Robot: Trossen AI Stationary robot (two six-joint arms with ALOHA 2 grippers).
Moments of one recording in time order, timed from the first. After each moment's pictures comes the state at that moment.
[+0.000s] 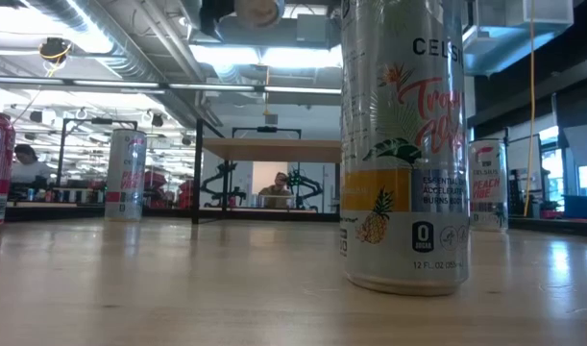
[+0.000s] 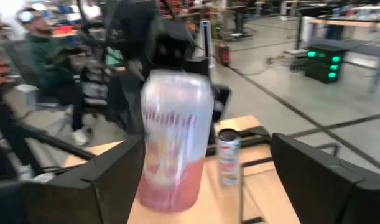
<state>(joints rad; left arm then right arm) 0.14 1.08 0.89 0.16 0.03 -0.40 -0.07 1.34 1.28 -0.03 0.05 0.13</state>
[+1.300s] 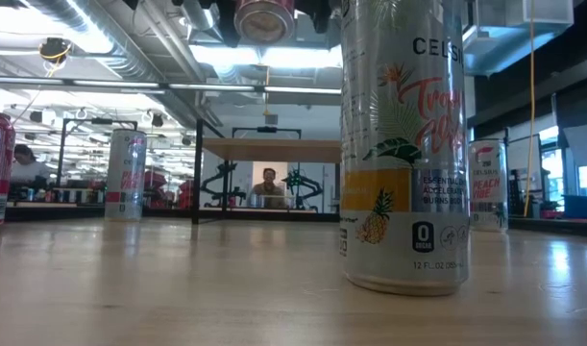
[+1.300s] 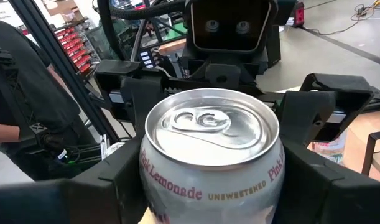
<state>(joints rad) 0.08 1.22 0.89 0.17 0.22 -0.28 -0.02 1.58 1.28 0.15 -0.16 0.28</state>
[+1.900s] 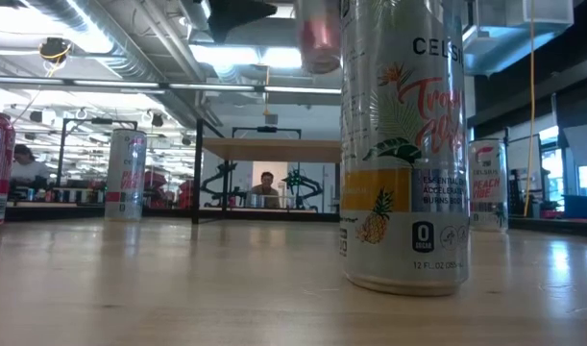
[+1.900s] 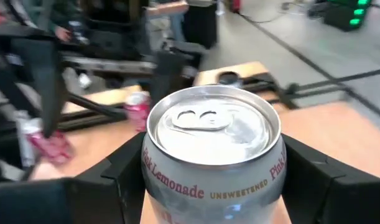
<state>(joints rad) 0.07 1.16 0.89 0.11 0.06 -0.30 -0.17 1.37 1.28 -0.20 -0.07 0.10</state>
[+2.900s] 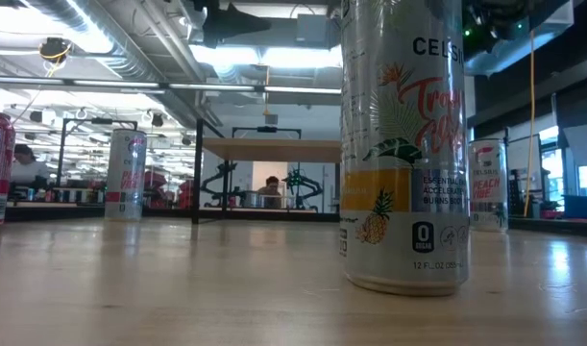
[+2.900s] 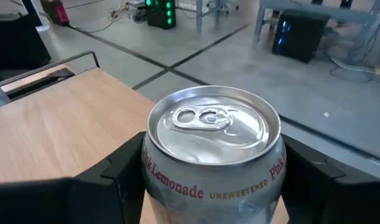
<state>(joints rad) 0.08 1.15 0.89 0.11 -0.13 -0.34 -0.65 1.15 0.83 0.01 0.14 0.10</state>
